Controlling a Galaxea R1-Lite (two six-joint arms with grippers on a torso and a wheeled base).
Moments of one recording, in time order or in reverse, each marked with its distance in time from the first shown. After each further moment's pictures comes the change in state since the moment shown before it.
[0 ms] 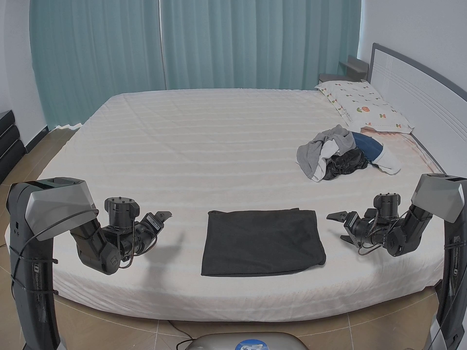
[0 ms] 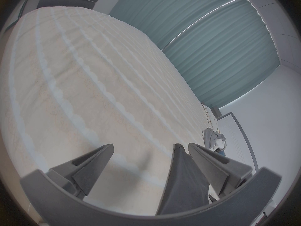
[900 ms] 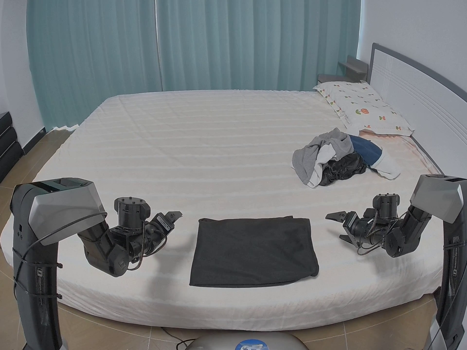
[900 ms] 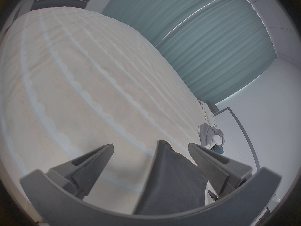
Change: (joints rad) left arm -0.060 0.001 -0.019 0.007 0.025 0.005; right arm 0.000 0.007 0.002 -0.022 -0.001 -0.003
